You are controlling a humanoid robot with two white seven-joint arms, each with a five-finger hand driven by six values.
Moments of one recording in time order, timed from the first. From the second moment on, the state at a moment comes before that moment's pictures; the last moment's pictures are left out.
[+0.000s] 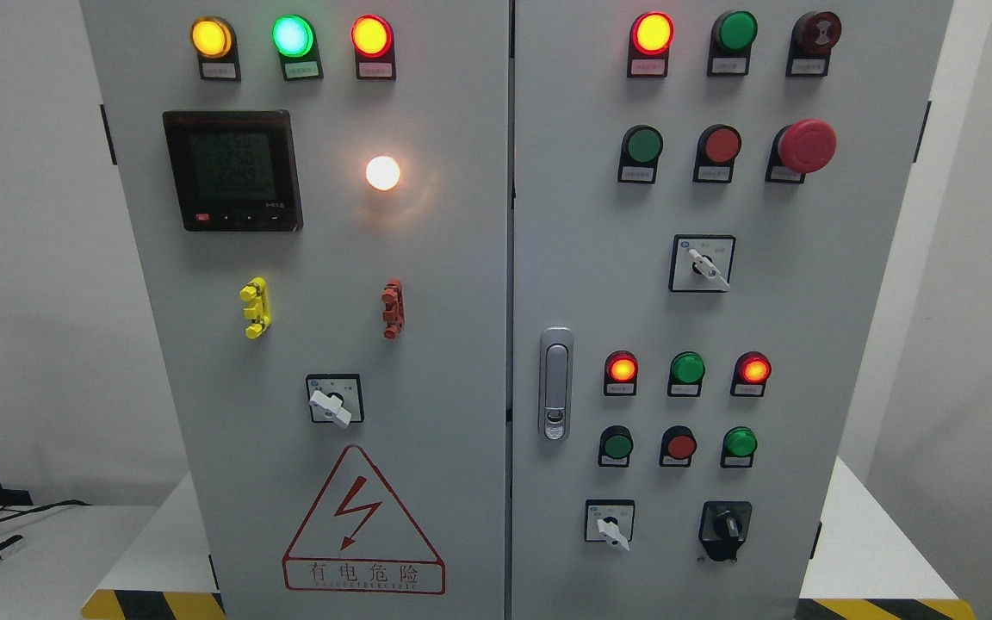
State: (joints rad) left arm -0.04 -0.09 0.08 0.06 0.00 -0.16 0.06; right arm 0.02 -0.12 -0.18 -1.75 -0.15 0.18 0.02
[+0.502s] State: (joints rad) left arm -0.04 -0.09 0.08 0.06 0.00 -0.16 0.06; right arm -0.06 -0.12 -0.18 -1.77 -0.15 0.22 0.02
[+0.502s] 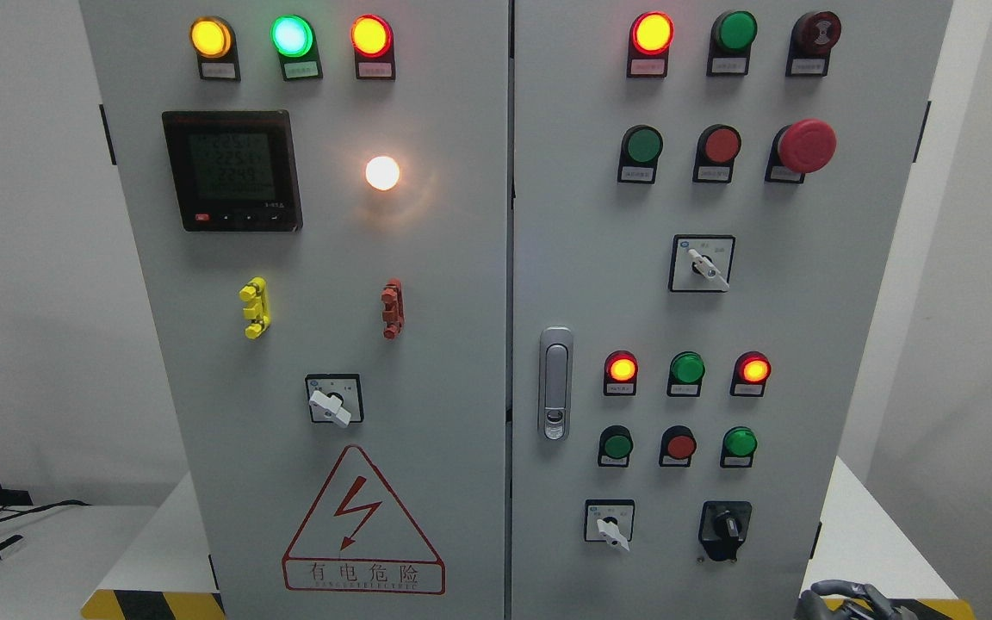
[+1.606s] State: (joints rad) left arm -0.04 -0.09 0.08 0.06 0.00 -0.16 0.06; right arm -0.12 -0.11 -0.12 -1.75 -0.14 0.24 -0.01
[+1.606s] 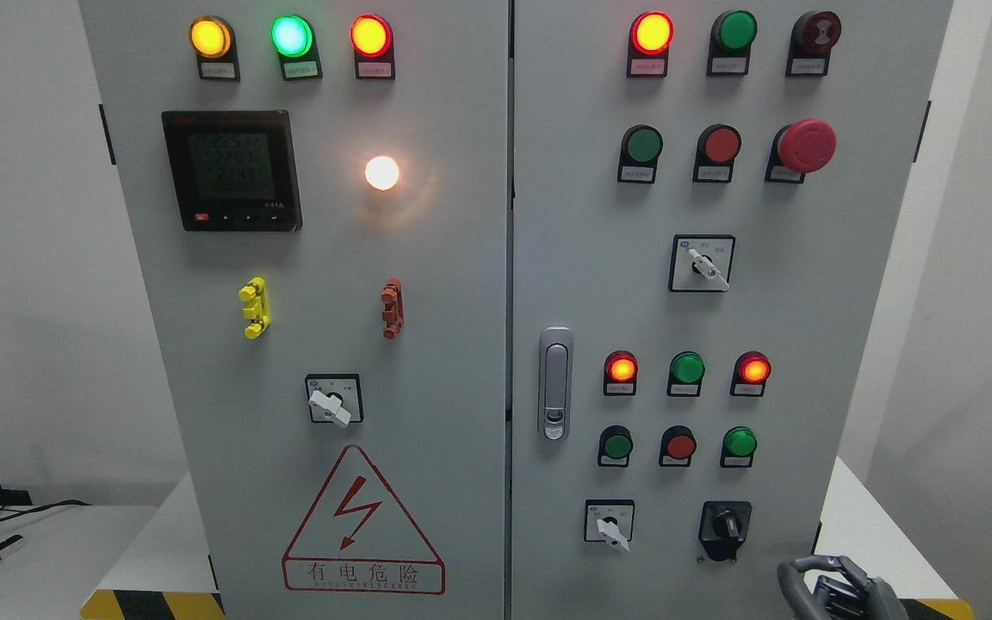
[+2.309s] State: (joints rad) left arm -0.04 -0.09 0.08 0.06 0.00 -0.16 0.06; right arm -0.19 -0.11 -0.08 -1.67 -0.14 0.23 -0.03
